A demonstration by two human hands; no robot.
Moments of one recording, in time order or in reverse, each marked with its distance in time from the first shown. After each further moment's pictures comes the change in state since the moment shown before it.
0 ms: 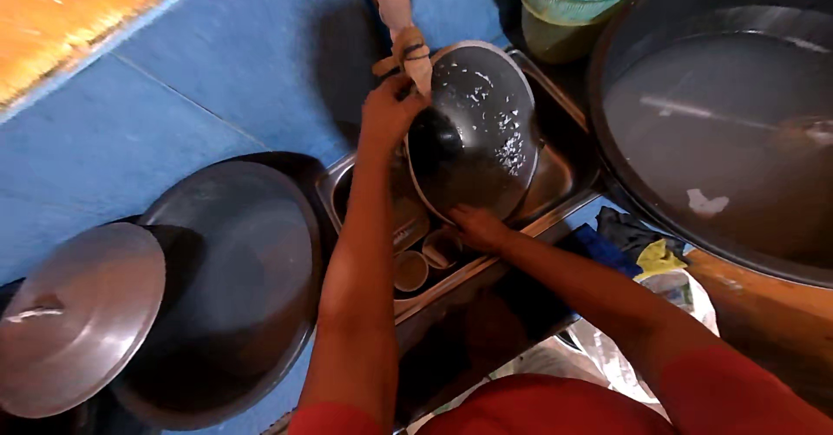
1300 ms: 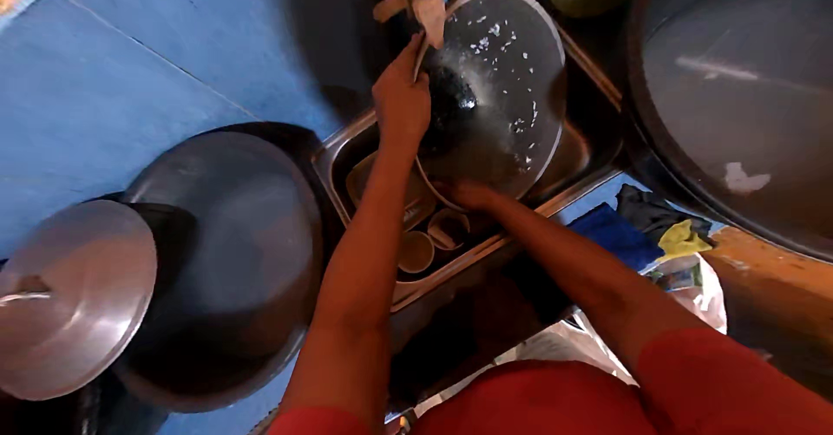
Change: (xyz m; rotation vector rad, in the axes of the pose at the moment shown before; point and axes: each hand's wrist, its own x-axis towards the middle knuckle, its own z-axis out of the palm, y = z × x) left_hand -0.023 -0.001 0.021 0.249 0.104 0.021; right_hand 0.053 -0.003 0.009 0.427 -0.275 0.341
